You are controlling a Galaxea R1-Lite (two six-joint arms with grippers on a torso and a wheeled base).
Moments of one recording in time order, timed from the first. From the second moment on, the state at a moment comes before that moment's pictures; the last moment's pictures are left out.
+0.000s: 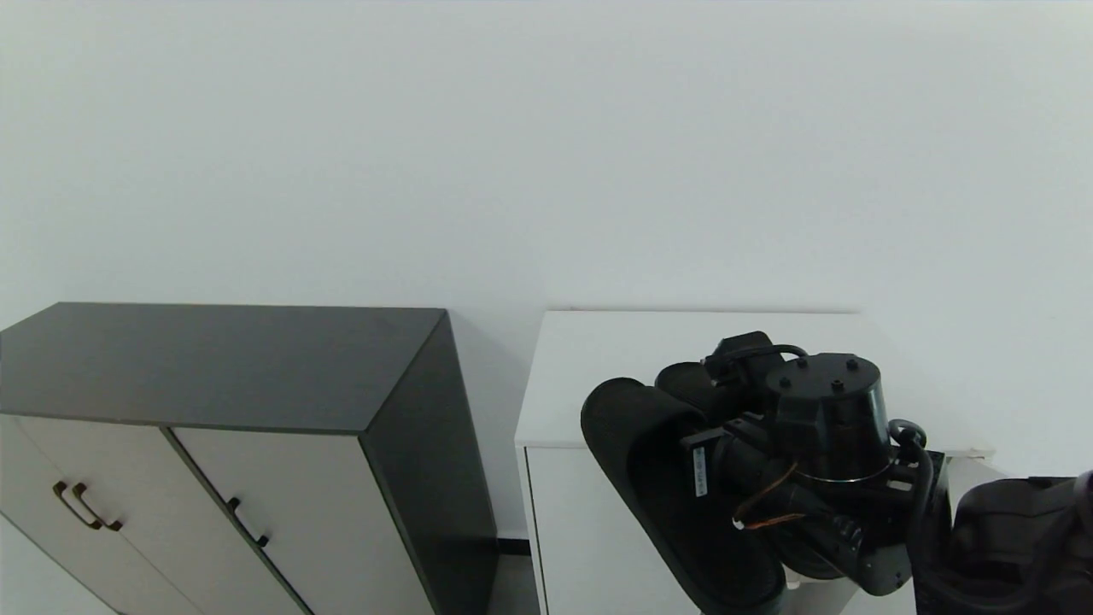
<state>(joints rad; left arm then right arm) 0.00 0.00 0.00 0.00 -0.06 0.03 0.83 1.77 -0.74 -0.68 -0.44 0.18</state>
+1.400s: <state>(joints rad) 0.00 0.00 0.00 0.00 -0.06 0.03 0.83 1.78 -0.70 -0.73 -0.44 0.18</state>
